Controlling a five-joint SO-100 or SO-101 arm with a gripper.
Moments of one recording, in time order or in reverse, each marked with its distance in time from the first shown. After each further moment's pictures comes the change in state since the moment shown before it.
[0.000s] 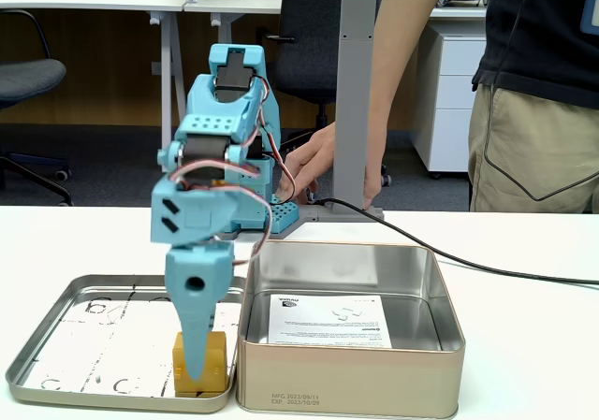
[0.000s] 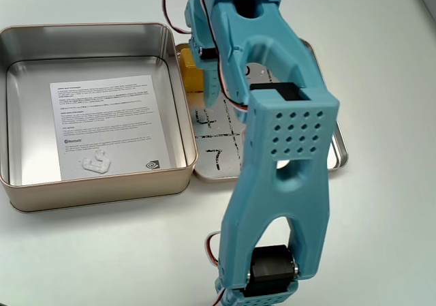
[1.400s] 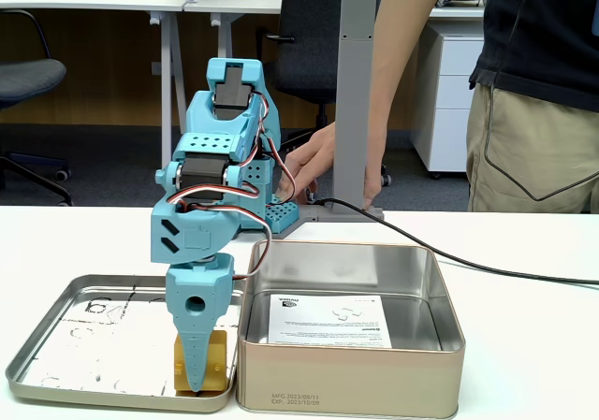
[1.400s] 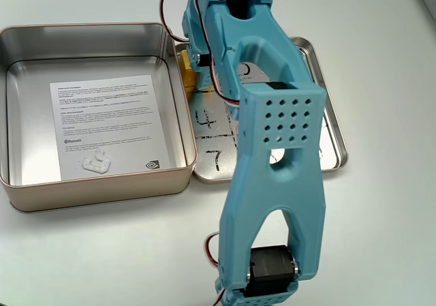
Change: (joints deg) arm 0.0 -7.6 -8.3 7.6 0.3
